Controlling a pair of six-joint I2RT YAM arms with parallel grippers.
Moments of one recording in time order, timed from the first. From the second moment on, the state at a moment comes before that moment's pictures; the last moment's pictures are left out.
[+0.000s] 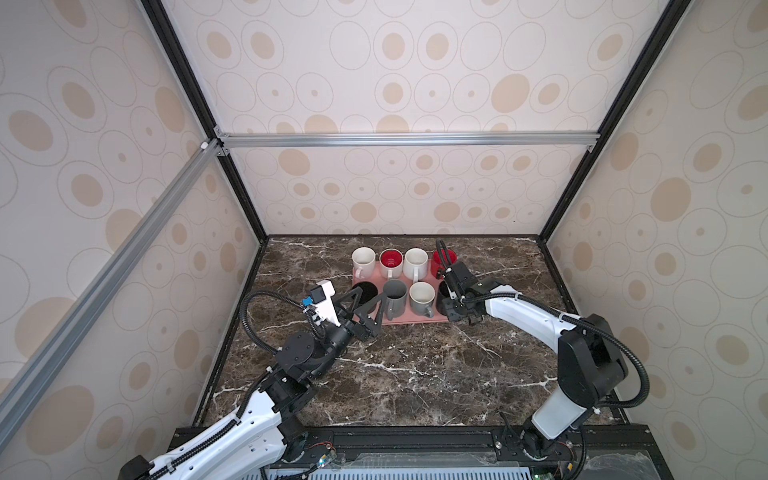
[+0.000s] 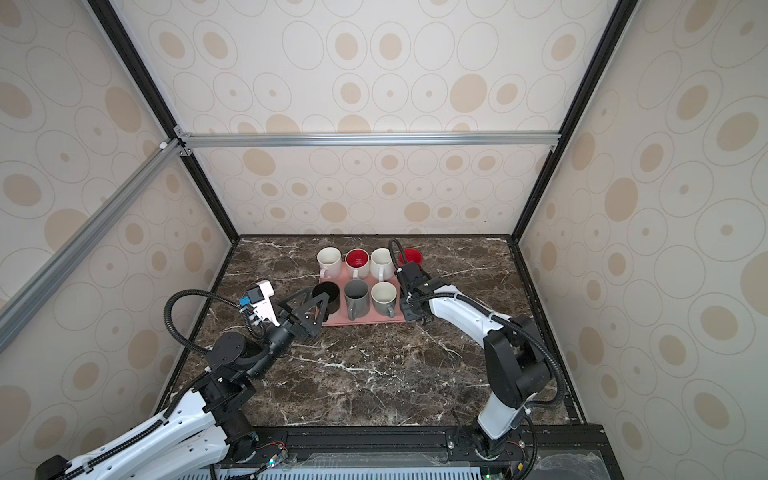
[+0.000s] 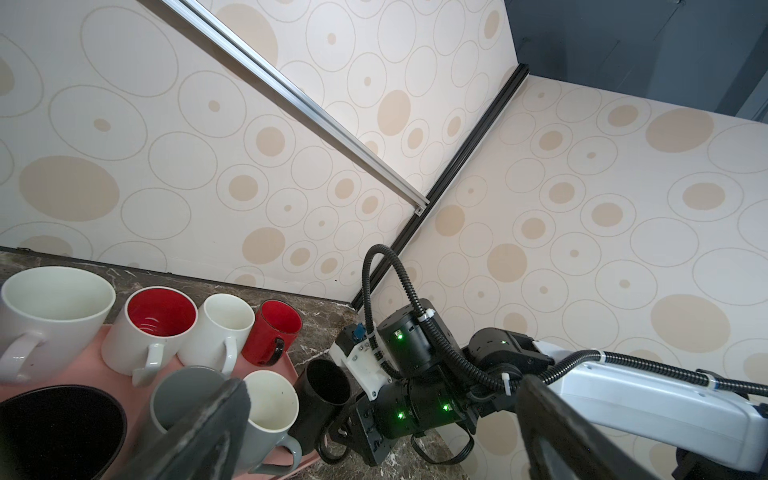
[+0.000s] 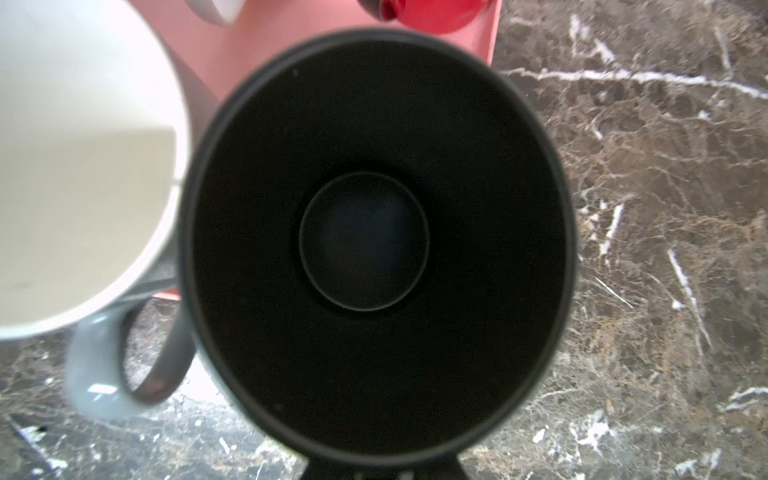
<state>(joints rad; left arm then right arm) -0.77 0.70 0.48 0.45 -0.15 -0.62 0.53 1.68 1.21 -0.70 0.25 0.21</state>
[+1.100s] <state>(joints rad) -0.77 0.71 0.48 0.38 -0.17 -0.61 0.53 1.50 1.13 -0.56 0.27 0.25</state>
